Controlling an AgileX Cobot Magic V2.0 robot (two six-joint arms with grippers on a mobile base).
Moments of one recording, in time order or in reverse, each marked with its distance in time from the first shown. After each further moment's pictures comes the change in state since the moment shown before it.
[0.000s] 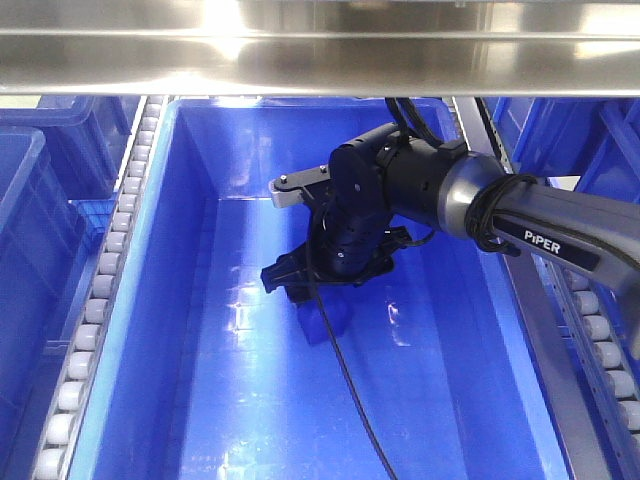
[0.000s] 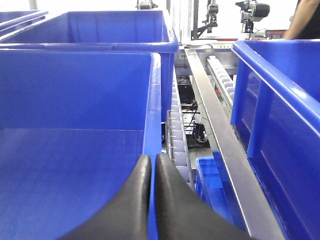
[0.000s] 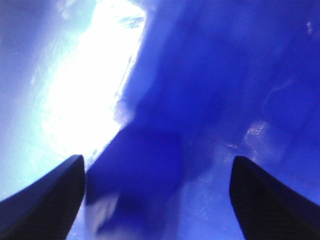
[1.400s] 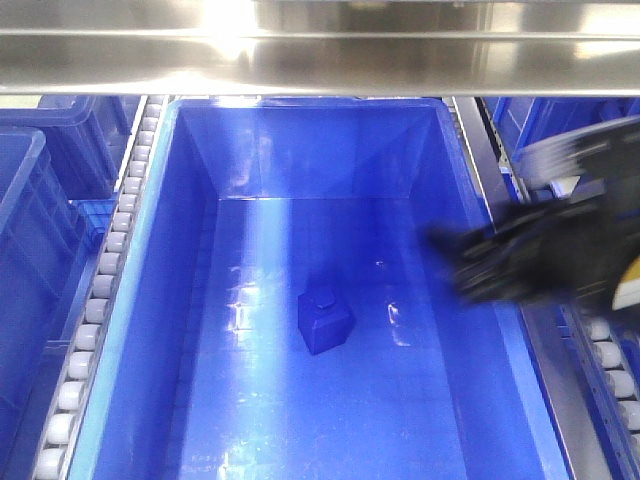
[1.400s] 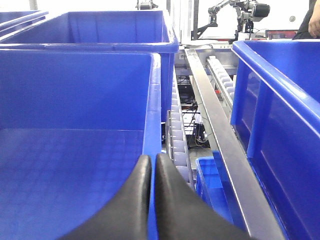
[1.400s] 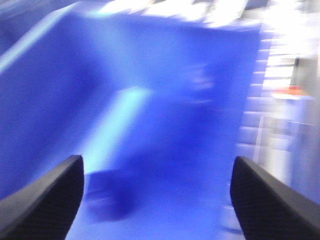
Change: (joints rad) left arm 0.000 0.000 0.000 0.000 0.000 0.000; right arm -0.202 -1.036 0.872 -0.039 -0.701 -0.035
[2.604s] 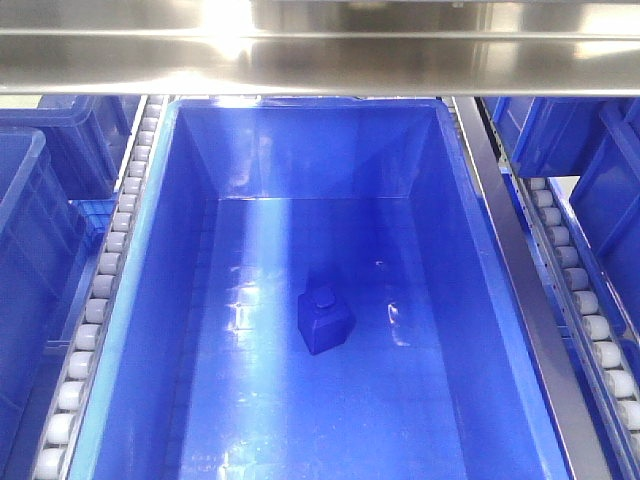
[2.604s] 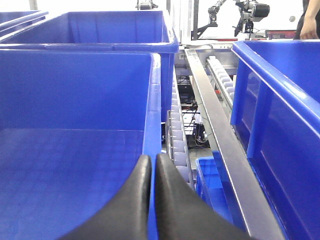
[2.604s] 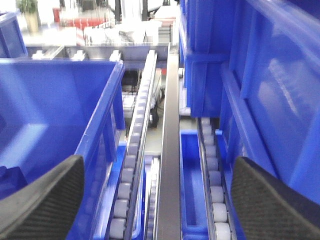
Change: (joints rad) left arm 0.000 0.000 0.000 0.000 0.000 0.000; right arm -0.260 -0.927 0.327 -0.101 0.326 0.007
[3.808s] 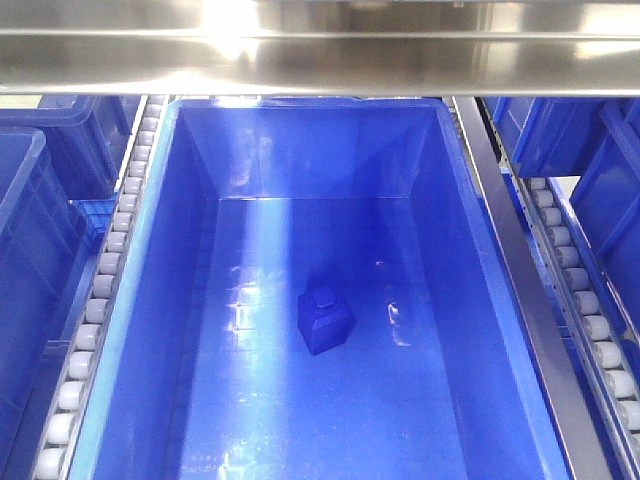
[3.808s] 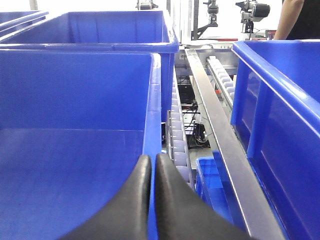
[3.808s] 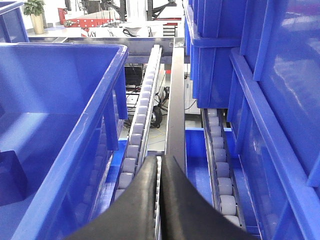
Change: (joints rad) left arm 0.000 0.000 0.000 0.000 0.000 0.000; right arm 0.000 -0.024 0.155 -0.001 -0.129 -0.002
